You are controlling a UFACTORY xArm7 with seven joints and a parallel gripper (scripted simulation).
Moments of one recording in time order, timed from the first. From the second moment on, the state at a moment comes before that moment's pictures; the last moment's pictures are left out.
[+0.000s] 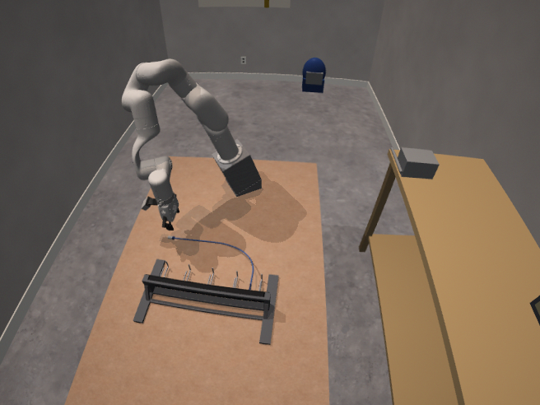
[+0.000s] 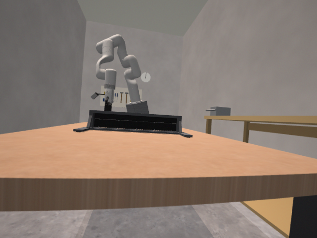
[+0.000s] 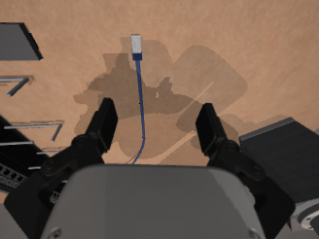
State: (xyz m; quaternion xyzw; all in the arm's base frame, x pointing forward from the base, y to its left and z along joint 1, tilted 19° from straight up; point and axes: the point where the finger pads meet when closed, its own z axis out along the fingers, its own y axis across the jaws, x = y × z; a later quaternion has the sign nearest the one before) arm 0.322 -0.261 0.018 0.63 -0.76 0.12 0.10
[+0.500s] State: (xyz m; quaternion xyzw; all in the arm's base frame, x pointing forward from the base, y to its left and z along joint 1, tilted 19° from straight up) arm 0.338 -0.278 0.010 0.65 -0.75 0.15 0.05
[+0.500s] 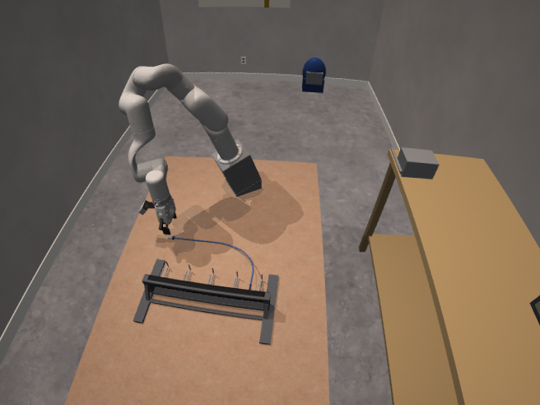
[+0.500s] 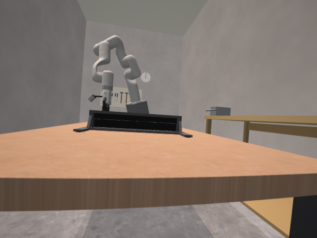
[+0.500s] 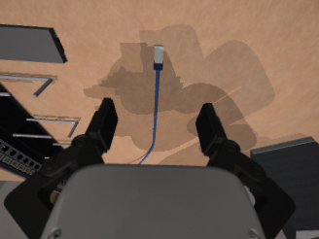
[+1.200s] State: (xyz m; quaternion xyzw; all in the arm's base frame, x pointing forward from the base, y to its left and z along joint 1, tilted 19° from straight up) arm 0.338 -0.278 0.010 0.64 -0.75 0.15 0.05
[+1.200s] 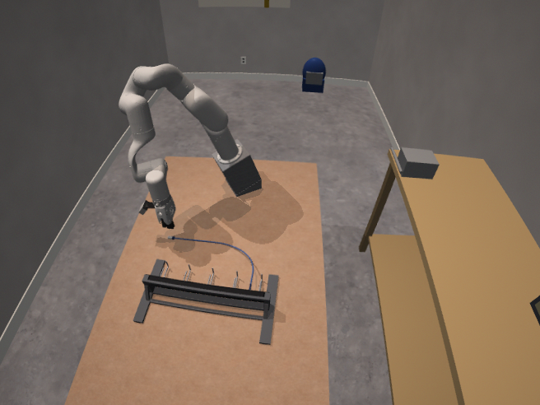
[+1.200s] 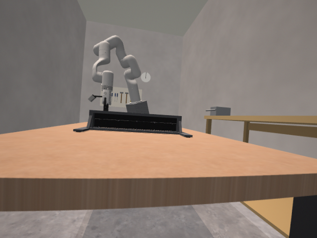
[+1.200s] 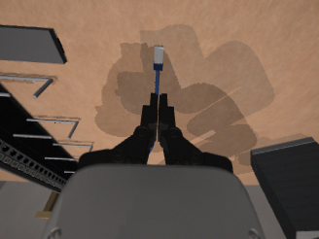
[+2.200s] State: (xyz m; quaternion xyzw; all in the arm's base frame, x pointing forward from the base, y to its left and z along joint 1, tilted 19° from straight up) arm 0.342 -0.253 -0.001 0.69 -0.70 0.14 0.08
